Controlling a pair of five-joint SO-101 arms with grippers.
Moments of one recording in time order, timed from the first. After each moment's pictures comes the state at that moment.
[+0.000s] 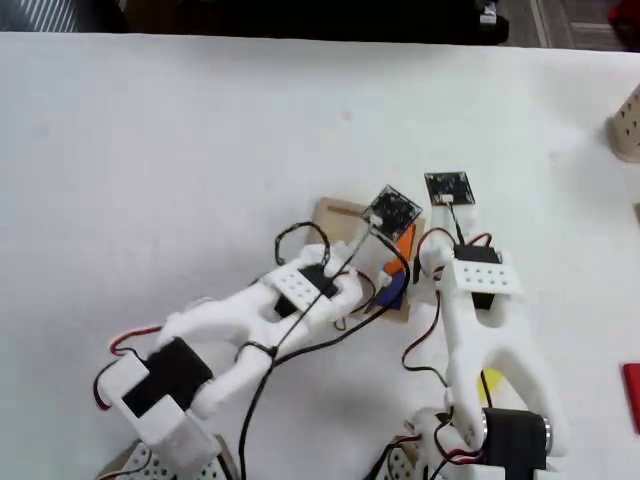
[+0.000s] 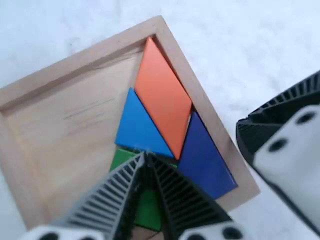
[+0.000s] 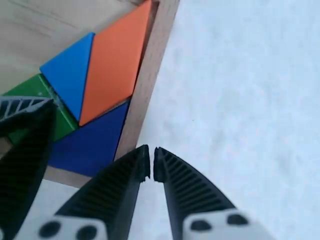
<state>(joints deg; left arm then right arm) 38.6 8.4 38.6 17.8 8.7 0.1 -17.2 50.6 50.1 9.8</state>
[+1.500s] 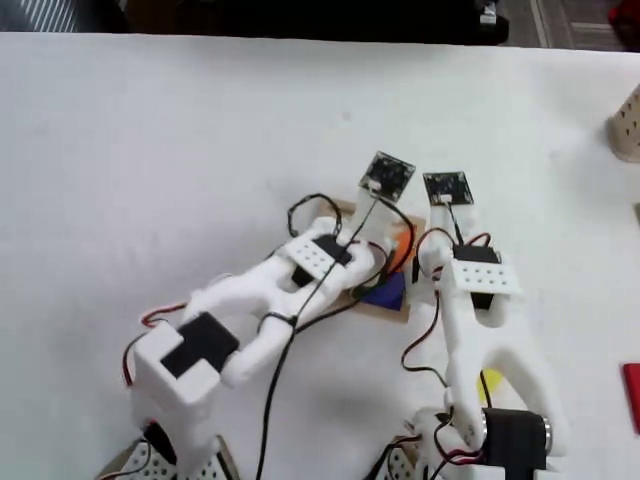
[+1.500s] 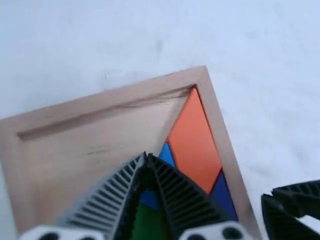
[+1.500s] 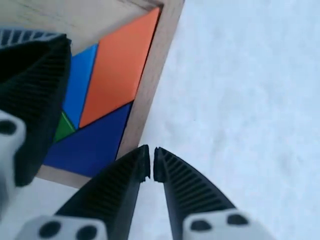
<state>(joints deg) 36.1 20.7 21.8 22.3 17.2 -0.2 -17.2 50.6 50.1 9.8</state>
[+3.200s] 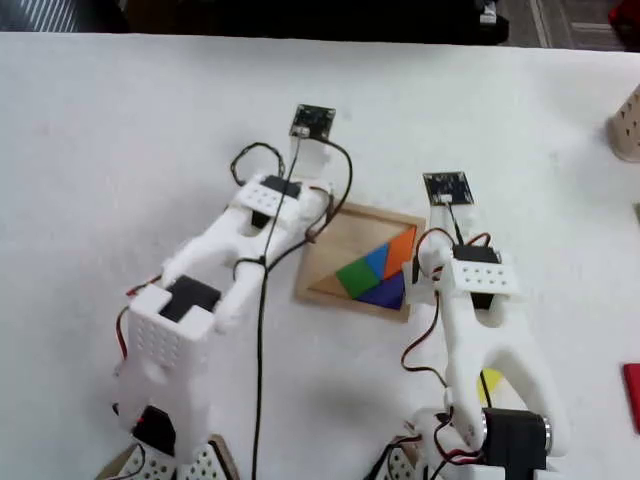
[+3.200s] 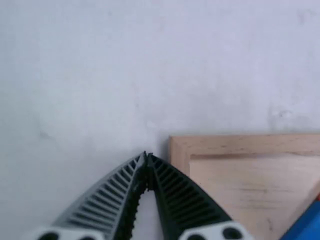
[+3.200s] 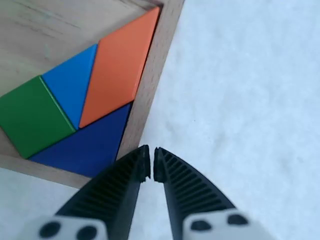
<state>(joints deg) 18.9 31.8 3.6 38.5 17.1 -0.3 -17.2 50.6 50.1 9.8</state>
